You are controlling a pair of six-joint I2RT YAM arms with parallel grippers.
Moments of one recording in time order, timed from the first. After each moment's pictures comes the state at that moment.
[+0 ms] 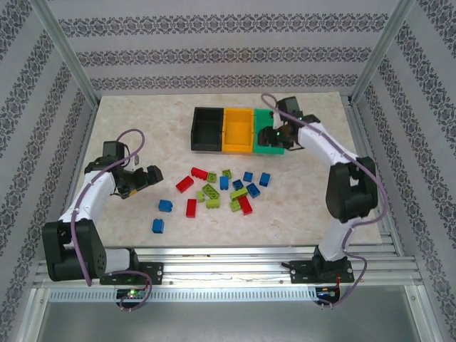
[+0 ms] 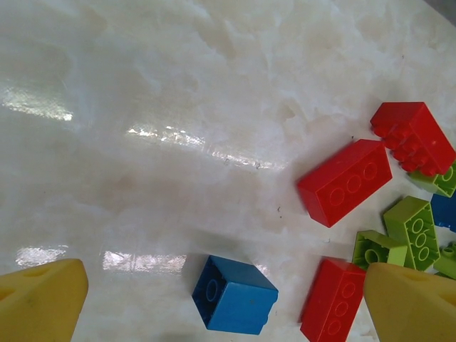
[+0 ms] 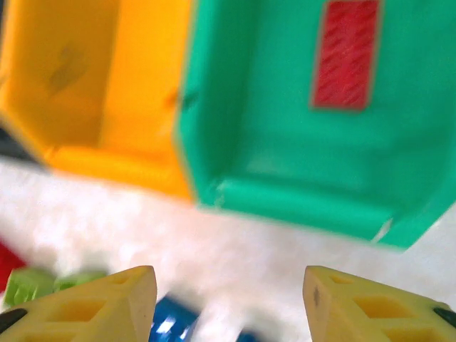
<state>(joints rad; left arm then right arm) 0.14 1.30 0.87 -0.80 0.34 -0.30 0.27 1.80 1.43 -0.68 -0.22 0.27</state>
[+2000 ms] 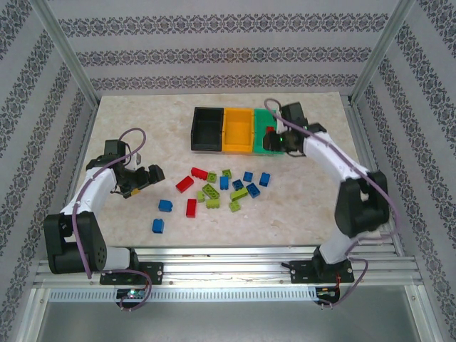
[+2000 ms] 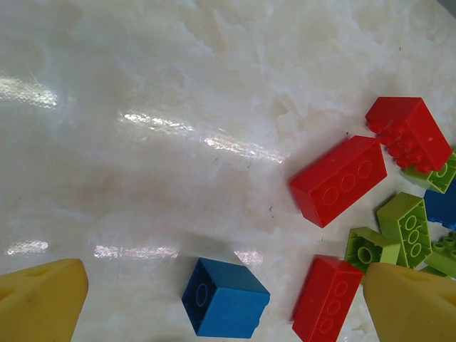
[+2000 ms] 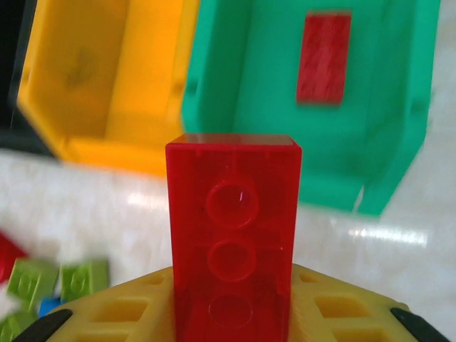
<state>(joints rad) 0.14 1.35 0.89 -0.80 0.37 -0.29 0.25 1.74 1.39 -0.63 -0.16 0.28</state>
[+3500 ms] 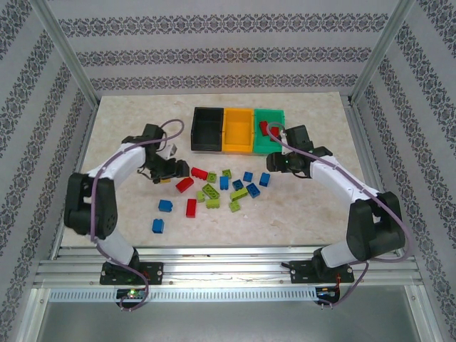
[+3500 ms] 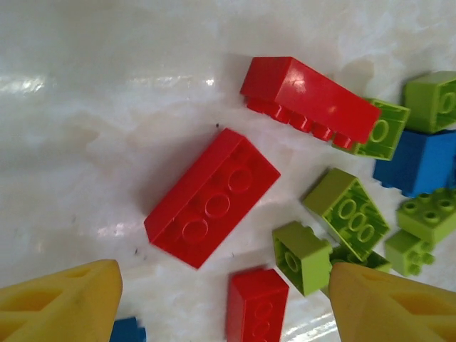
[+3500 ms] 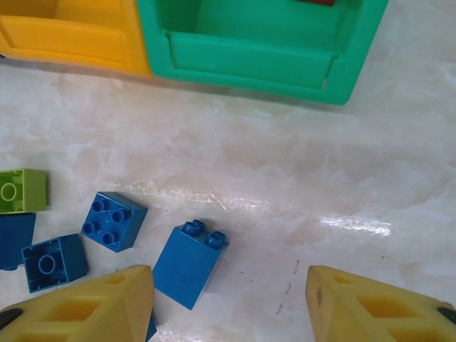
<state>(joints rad) -0.16 1.71 1.20 -0.87 0.37 -0.25 0.28 1.46 0.99 -0.53 -0.09 0.23</state>
